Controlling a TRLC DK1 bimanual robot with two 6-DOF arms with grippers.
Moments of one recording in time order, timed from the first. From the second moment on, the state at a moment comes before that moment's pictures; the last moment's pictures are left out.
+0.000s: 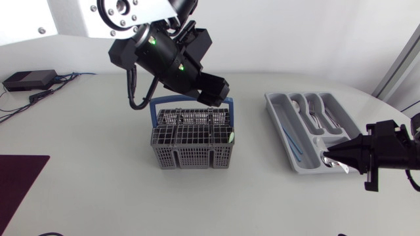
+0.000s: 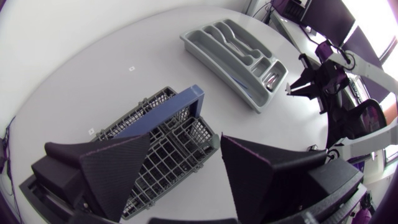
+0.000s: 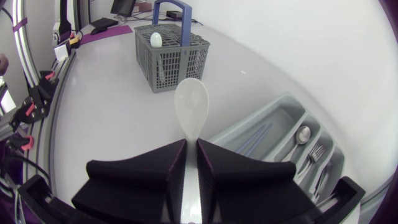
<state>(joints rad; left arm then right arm) -0.66 1.73 1.62 -0.81 0.14 -0.01 -0.55 1.49 0.80 -0.80 -0.98 -1.61</state>
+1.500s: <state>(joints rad) -0.73 1.74 1.55 -0.81 0.12 0.01 -0.61 1.91 1.09 -0.63 -0.56 -2.12</state>
